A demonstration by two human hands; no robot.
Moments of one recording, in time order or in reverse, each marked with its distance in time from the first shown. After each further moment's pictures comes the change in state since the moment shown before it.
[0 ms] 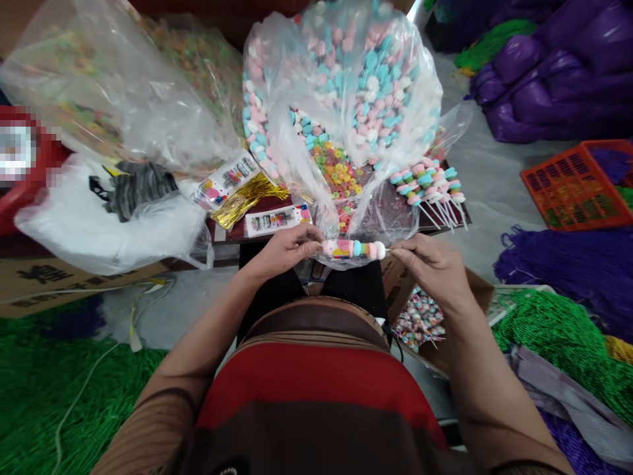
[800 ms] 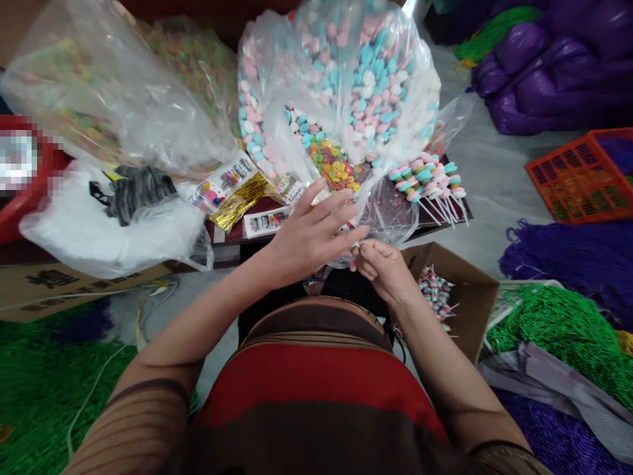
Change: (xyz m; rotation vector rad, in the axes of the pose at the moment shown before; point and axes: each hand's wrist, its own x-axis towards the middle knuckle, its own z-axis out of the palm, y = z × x) left_hand 0.028 0.056 0.007 0.821 0.050 0.517; right_hand 0.002 -0.026 0.074 1.104 -0.050 0.538
